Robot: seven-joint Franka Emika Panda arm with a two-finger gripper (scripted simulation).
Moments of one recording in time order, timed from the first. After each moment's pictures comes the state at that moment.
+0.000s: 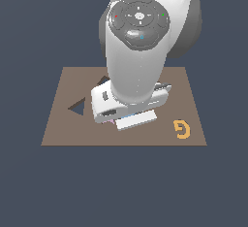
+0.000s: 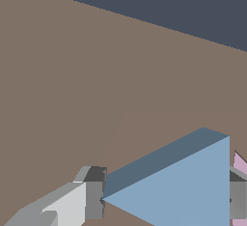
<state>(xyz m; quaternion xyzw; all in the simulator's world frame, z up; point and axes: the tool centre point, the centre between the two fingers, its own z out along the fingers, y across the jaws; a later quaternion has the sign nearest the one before) 0.056 0.017 0.035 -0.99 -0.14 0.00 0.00</state>
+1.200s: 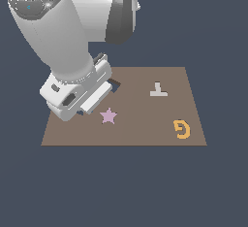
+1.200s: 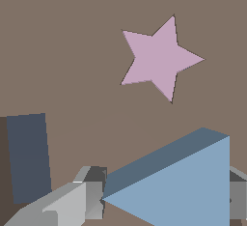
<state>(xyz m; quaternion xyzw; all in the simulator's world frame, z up) 0.009 -0.110 0.039 -0.89 -0.46 0.00 0.00</state>
